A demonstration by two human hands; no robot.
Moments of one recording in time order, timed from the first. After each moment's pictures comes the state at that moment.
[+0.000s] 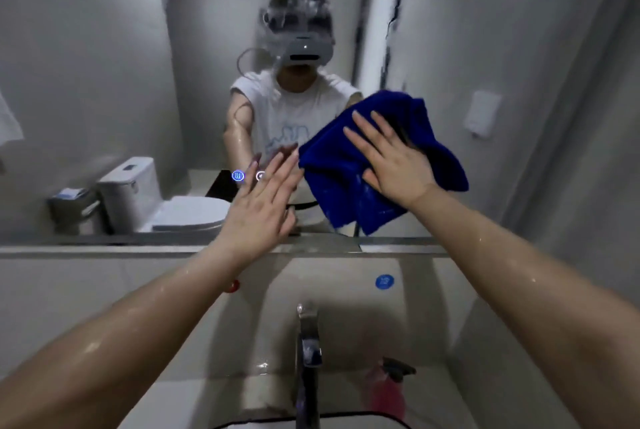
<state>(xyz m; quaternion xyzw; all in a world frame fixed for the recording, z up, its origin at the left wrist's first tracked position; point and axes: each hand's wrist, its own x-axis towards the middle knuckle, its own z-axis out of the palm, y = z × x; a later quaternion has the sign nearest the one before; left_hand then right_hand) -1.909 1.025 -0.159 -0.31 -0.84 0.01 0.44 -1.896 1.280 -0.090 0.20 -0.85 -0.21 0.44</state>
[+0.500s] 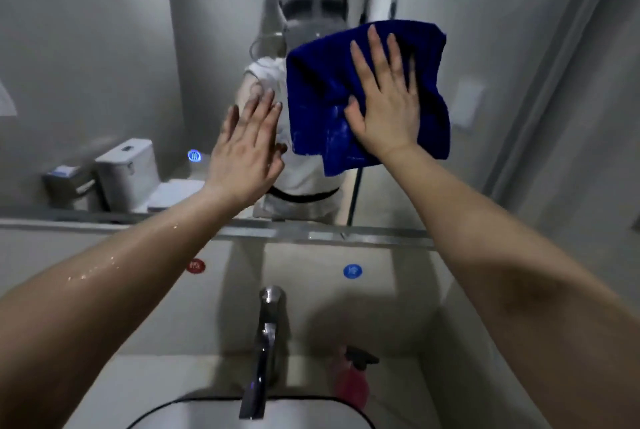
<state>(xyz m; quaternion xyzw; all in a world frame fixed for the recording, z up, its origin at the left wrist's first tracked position) -1.914 1.081 -0.113 -0.23 -0.84 -0.06 0.49 -1.894 1.299 -0.037 0.10 -0.84 -0.07 0.52</state>
